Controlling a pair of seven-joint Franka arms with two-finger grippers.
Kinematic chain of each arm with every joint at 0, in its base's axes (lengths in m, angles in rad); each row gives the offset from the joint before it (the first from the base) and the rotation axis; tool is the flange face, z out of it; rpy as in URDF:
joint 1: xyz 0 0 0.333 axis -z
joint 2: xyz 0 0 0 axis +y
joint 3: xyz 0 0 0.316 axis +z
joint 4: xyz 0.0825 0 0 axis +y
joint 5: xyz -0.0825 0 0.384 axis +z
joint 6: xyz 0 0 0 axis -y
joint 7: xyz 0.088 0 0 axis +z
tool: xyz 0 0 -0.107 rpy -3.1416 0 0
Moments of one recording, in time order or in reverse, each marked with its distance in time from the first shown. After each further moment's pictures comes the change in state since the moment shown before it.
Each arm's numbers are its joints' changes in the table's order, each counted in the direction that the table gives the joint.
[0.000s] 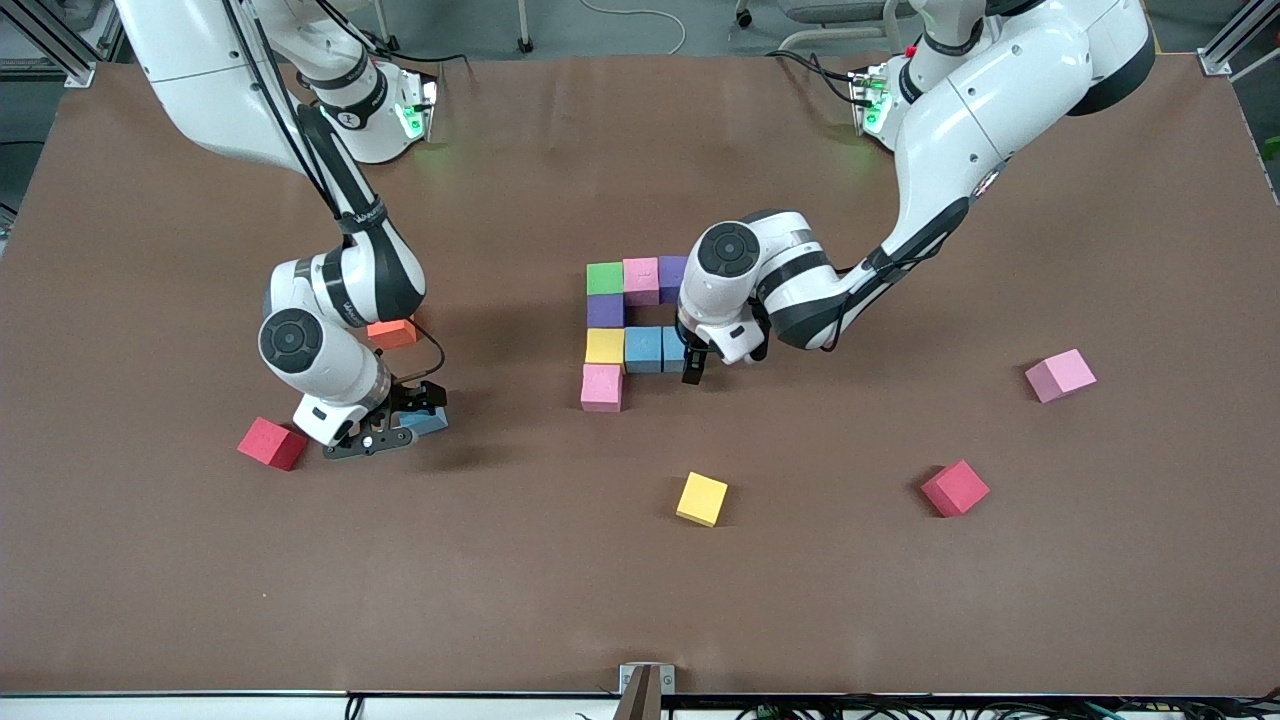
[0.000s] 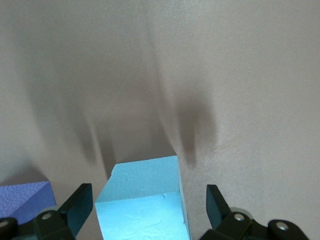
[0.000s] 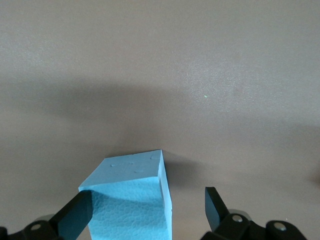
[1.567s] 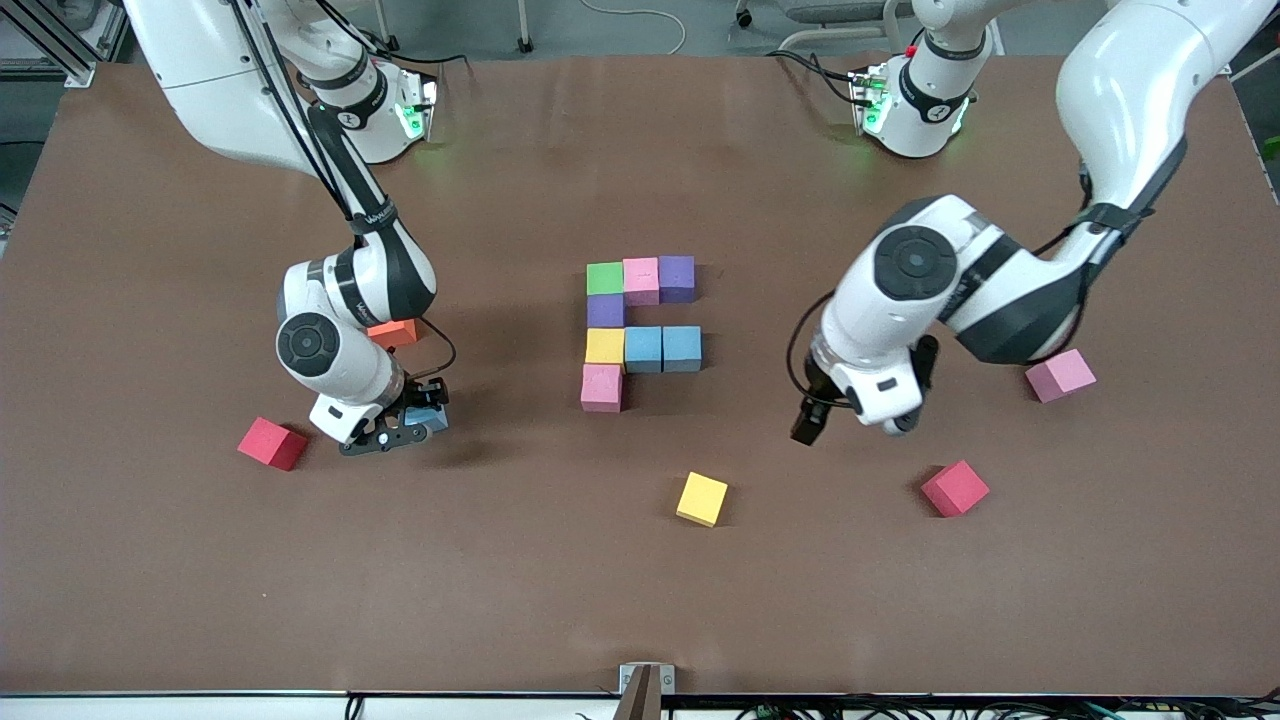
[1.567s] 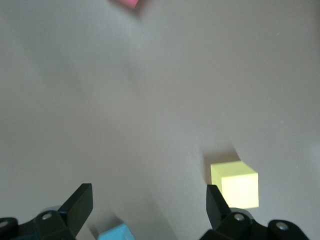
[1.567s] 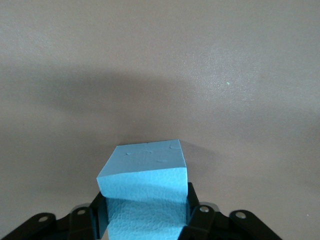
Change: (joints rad) left arm -0.427 -0.089 -0.294 -0.219 0.000 -0.379 -0.675; right arm -0.011 0.017 0.014 -0.009 0.004 -0.028 -0.009
